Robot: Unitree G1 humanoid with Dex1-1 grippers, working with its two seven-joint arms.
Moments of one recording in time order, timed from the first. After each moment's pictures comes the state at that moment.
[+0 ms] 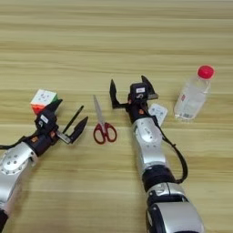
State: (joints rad) left arm -0.09 0.10 -0.18 0.25 -0.07 -0.24 -0.44; right arm -0.44 -0.04 -0.07 0.74 0.04 -0.52 0.11
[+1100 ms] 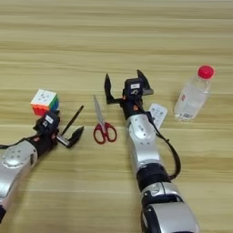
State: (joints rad) left arm -0.12 0.13 -0.20 0.22 -0.01 0.09 -0.39; right arm -0.44 0.00 -0.04 0.67 0.02 -0.50 0.07
